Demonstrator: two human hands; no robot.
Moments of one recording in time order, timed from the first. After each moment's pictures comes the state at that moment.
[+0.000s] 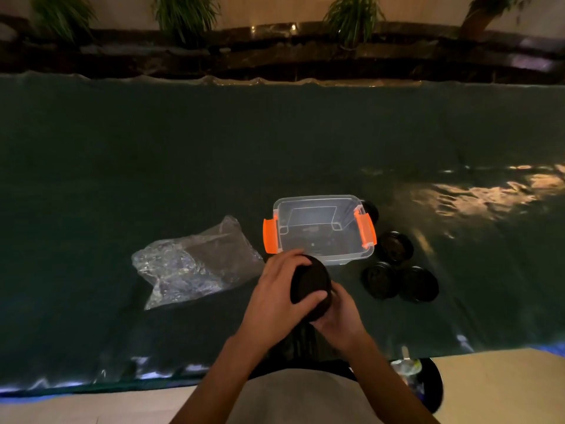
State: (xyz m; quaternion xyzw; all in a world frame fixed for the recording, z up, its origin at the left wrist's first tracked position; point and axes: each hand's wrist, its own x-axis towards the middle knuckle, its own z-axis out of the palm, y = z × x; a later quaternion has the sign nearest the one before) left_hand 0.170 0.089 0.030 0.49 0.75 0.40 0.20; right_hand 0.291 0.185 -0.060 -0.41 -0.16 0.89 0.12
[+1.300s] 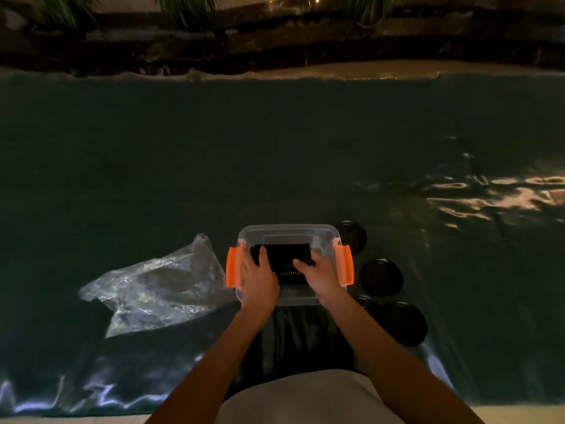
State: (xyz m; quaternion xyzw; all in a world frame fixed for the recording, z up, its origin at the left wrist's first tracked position) left_hand 0.148 0.242 -0.062 0.29 0.92 0.14 0.20; right_hand 0.226 0.345 -0.077 -0.48 -0.55 0.68 0.04
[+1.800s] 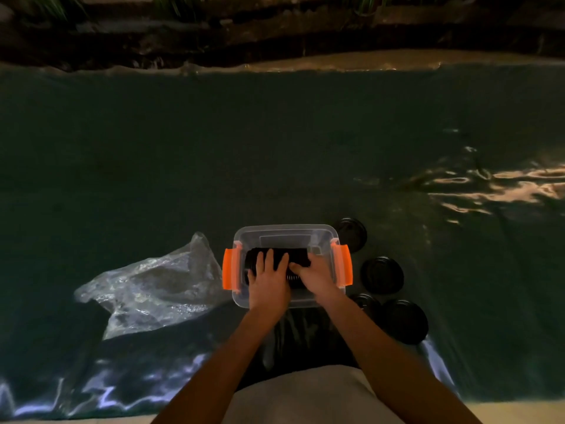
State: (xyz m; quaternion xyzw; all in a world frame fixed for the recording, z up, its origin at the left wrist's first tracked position) left_hand 0.155 0.250 -0.078 0.38 0.89 0.05 0.26; right_hand 0.217 0.345 -0.090 -0.50 -0.55 0.67 0.01
